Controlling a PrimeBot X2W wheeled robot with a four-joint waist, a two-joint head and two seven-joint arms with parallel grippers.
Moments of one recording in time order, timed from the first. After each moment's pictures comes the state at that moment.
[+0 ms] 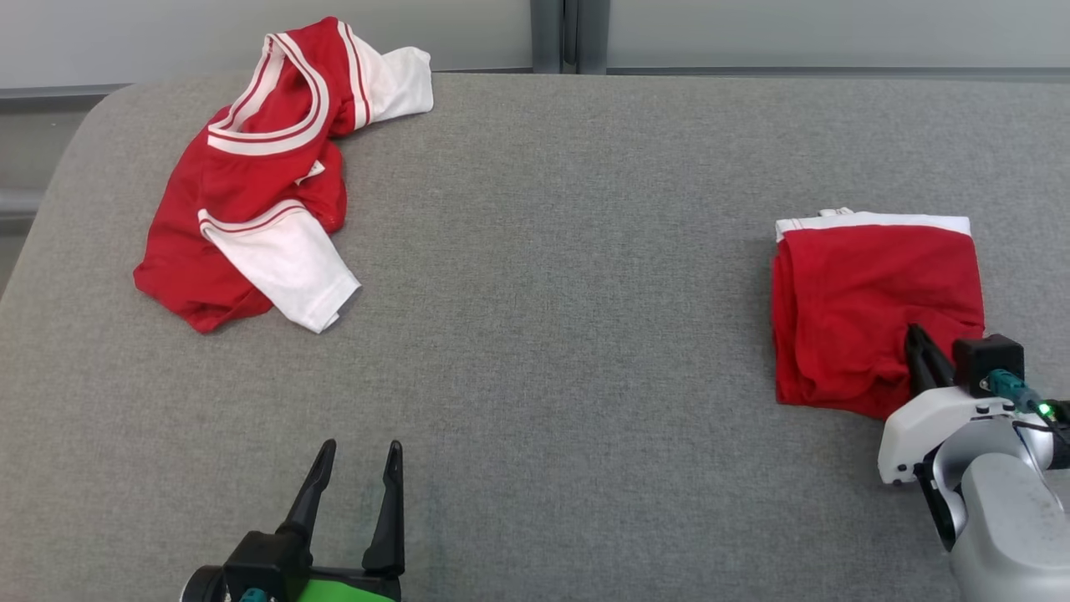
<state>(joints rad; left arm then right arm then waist) 0.09 0.05 -0.20 0.13 -0.23 -0.06 -0.26 -0.42 -0.20 -0.11 0.80 -0.05 0.13 -0.26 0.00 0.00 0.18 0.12</state>
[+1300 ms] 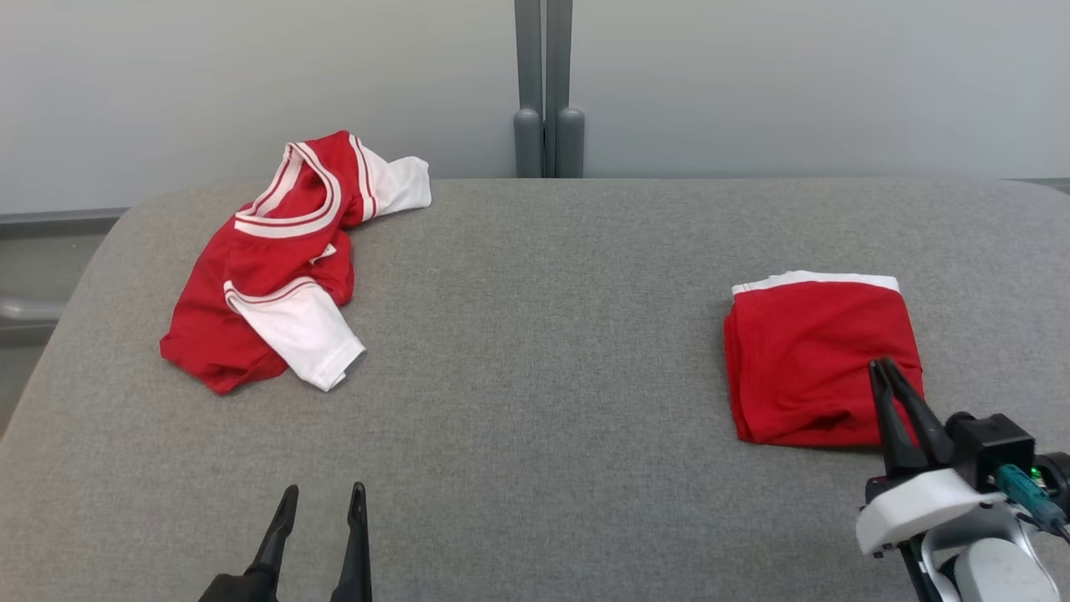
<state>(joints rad) 0.17 0.05 -0.12 0.12 -0.21 -0.05 -0.26 -0.09 -0.15 -0.01 0.29 0.06 0.13 -0.26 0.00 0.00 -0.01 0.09</state>
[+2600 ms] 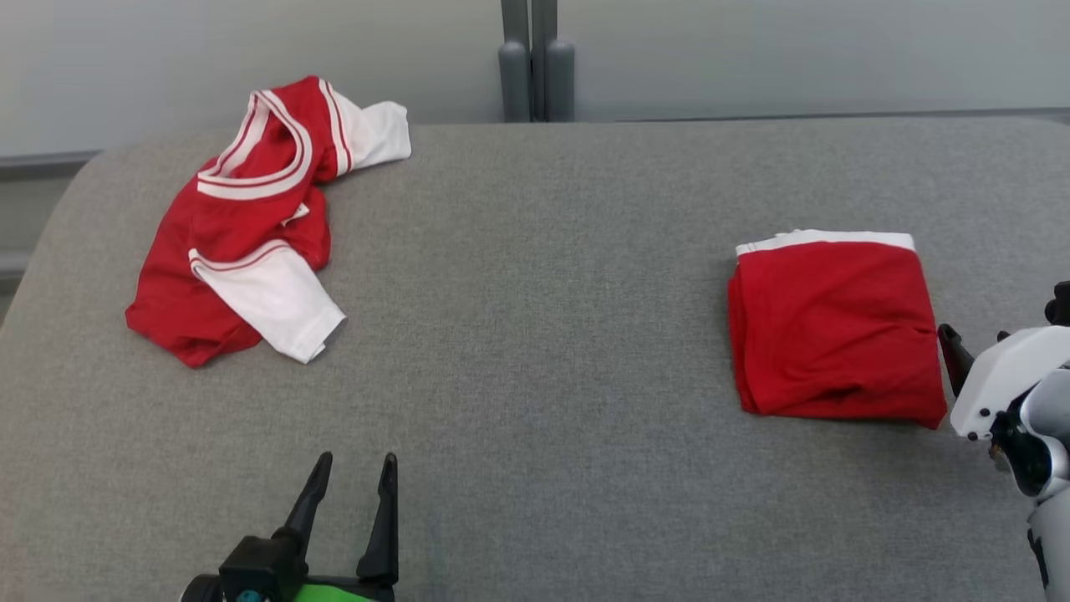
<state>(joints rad) 0.09 0.05 -0.17 0.17 -0.23 -0.10 -0.26 -0.36 -0.30 -0.16 0.51 0.32 0.13 0.32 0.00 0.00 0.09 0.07</state>
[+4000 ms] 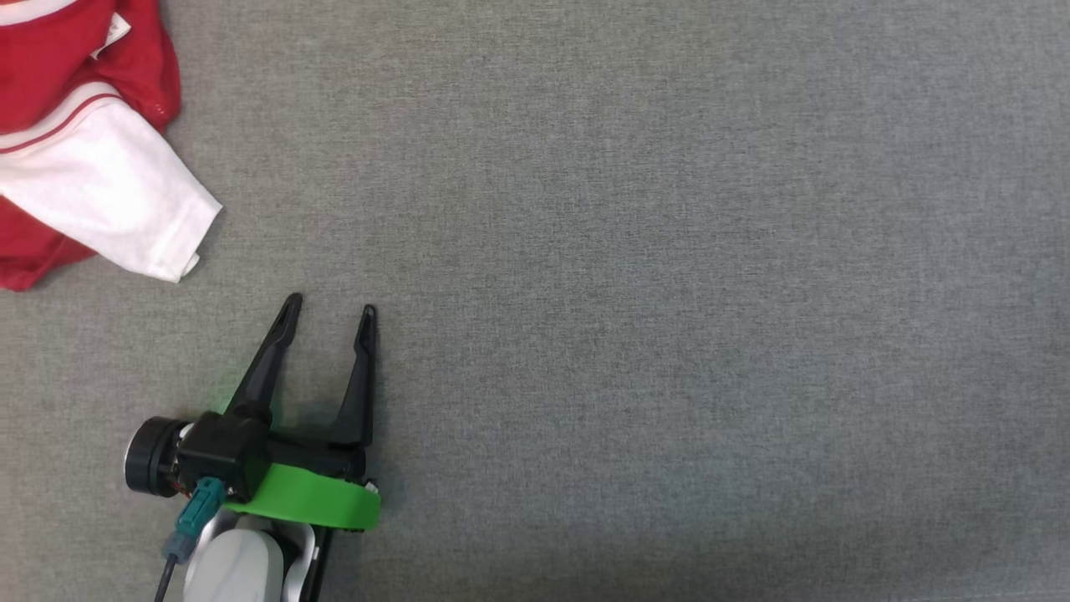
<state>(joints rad) -0.14 0.09 -0.14 0.11 -0.14 -0.13 -0.27 -0.85 -0.64 -0.54 0.74 -0.17 0.13 0.14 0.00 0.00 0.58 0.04</state>
